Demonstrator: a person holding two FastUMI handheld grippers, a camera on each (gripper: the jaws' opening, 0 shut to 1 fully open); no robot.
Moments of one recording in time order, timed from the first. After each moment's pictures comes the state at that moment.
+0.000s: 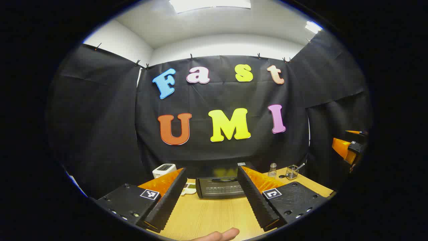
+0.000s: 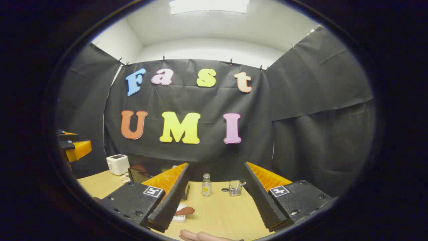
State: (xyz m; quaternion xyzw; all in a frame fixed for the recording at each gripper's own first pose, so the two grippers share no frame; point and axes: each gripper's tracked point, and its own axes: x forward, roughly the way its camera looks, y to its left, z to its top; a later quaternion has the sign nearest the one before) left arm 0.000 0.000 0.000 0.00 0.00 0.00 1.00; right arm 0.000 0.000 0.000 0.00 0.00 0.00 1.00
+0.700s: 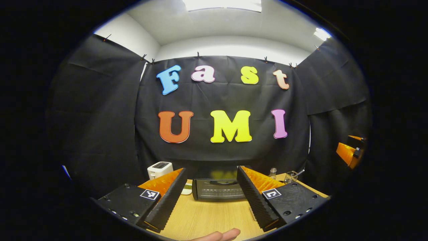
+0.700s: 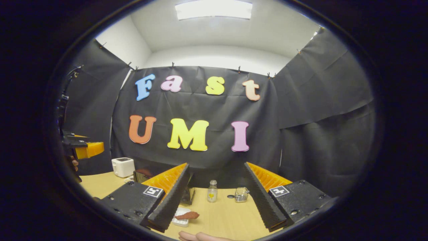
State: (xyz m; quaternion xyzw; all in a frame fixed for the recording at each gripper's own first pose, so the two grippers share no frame) left arm 0.038 0.004 -0.017 -0.04 0.00 -0.01 1.00; right arm 0.008 0.016 0.007 -0.01 -0.05 0.03 1.00
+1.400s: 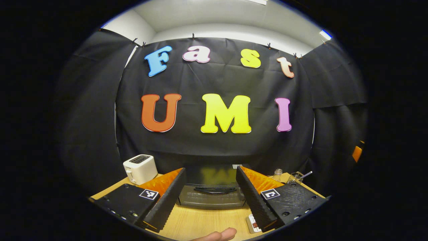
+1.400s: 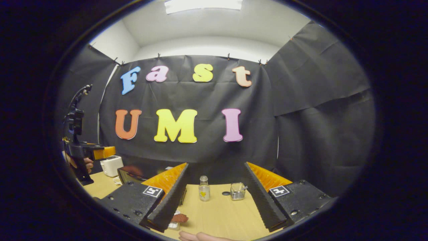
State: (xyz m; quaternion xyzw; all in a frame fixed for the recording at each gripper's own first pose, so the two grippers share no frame) left arm 0.205 -0.042 -0.086 -0.06 0.07 -0.03 1.00; right arm 0.096 -0.027 -0.048 0.02 0.01 0.01 1.00
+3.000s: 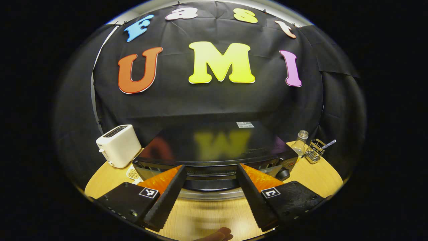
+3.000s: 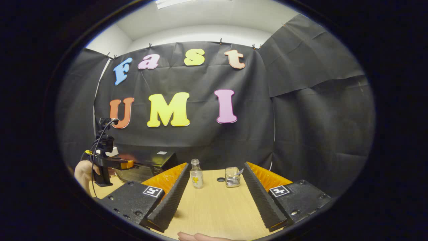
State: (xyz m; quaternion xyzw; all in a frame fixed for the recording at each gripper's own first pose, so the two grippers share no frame) left arm 0.276 -0.075 -0.230 -0.02 0.21 -0.06 0.98; right arm 0.099 -0.061 -0.107 0.03 0.07 -0.01 1.00
